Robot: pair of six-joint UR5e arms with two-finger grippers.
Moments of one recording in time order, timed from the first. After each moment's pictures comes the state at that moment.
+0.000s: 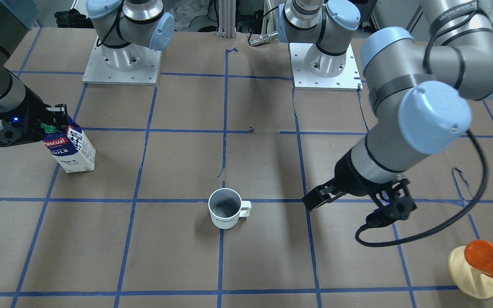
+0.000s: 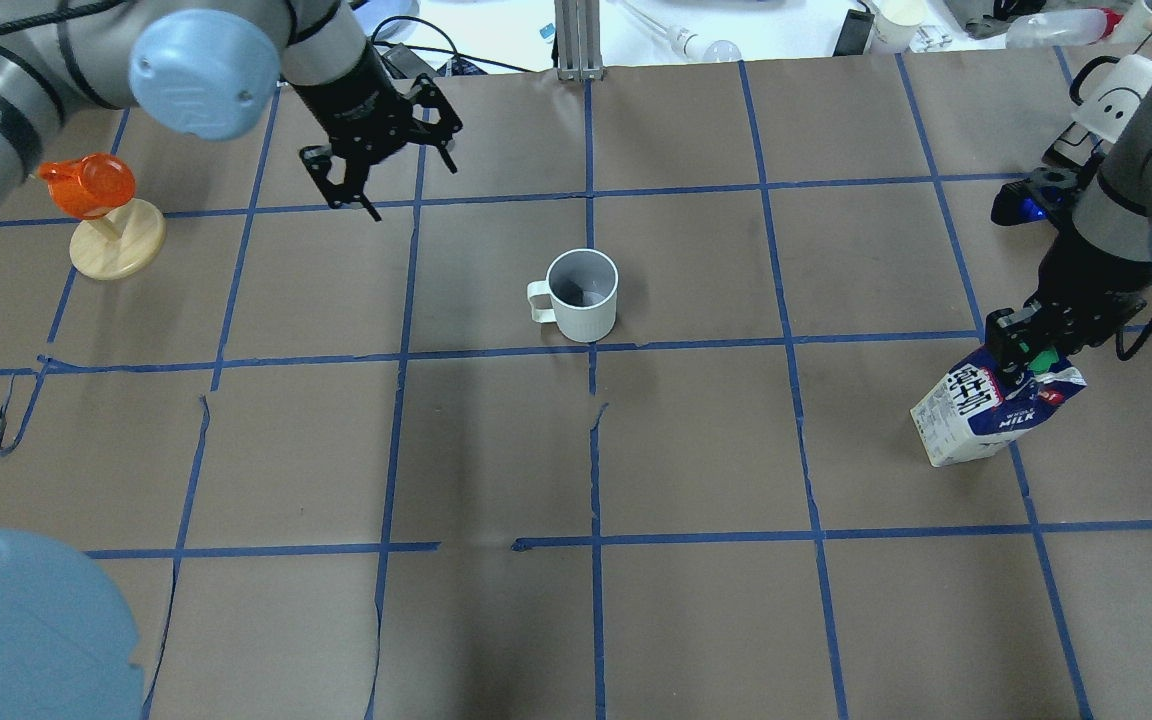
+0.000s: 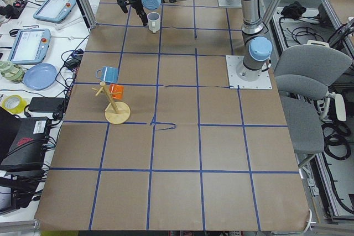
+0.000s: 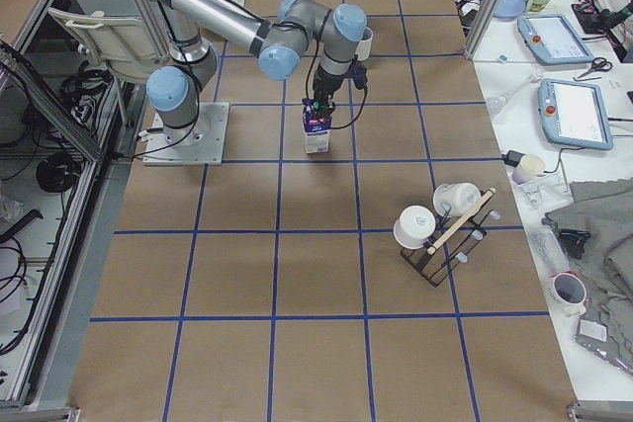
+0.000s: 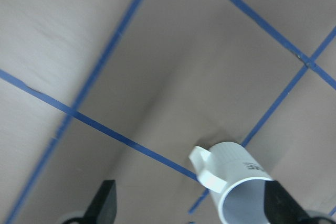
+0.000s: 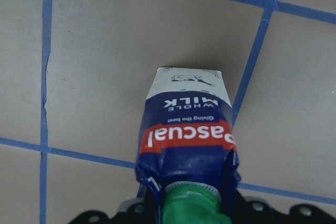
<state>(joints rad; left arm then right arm) -1.54 -1.94 -1.33 -1.47 1.45 -0.39 1.22 -1.54 1.90 -1.74 -1.65 -0.55</state>
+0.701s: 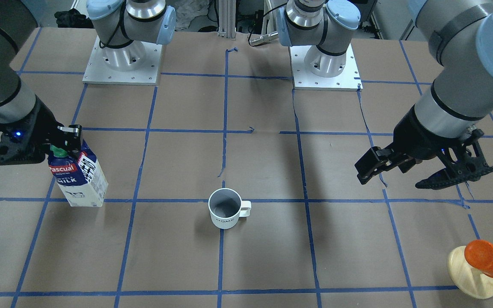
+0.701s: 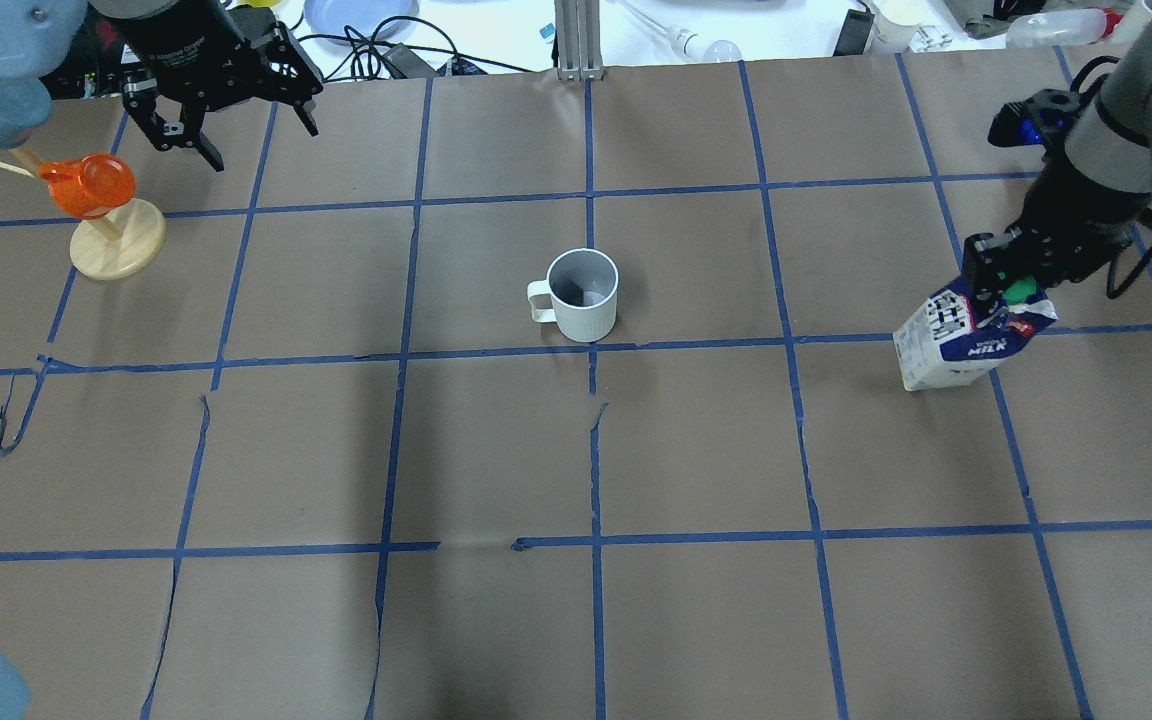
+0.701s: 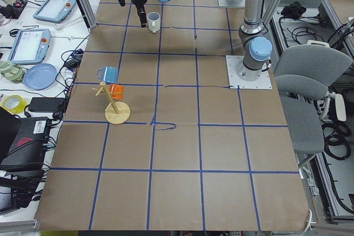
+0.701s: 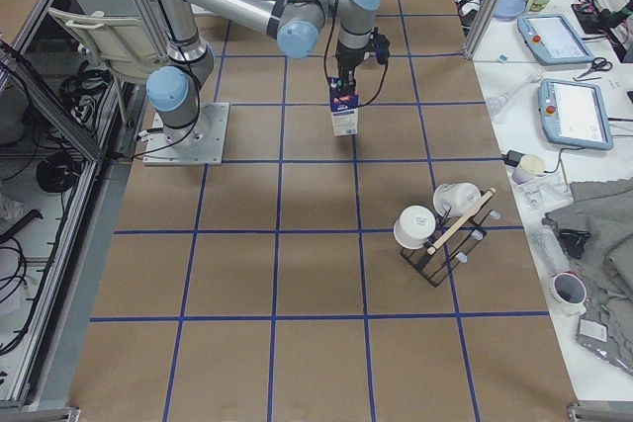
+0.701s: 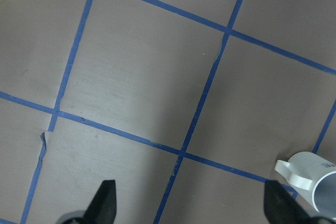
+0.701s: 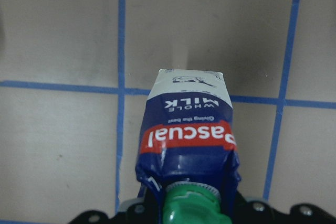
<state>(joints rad) -1.45 -1.82 -1.34 -1.53 1.54 -0.17 1.42 -1.42 1.64 -1.75 -1.56 -0.22</state>
